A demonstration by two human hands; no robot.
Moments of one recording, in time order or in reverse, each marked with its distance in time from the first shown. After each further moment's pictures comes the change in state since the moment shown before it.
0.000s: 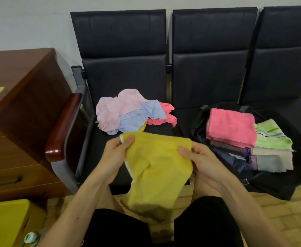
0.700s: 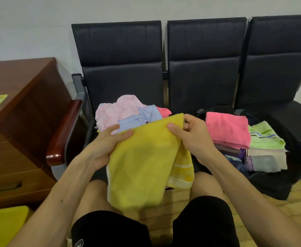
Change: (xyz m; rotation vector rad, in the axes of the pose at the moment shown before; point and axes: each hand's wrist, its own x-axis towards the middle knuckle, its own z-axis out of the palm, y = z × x) left_hand -0.002 0.052 -0.012 -0.047 -0.126 -0.161; right_hand 0.009 -0.049 0.029 -0.418 0.191 -0.430
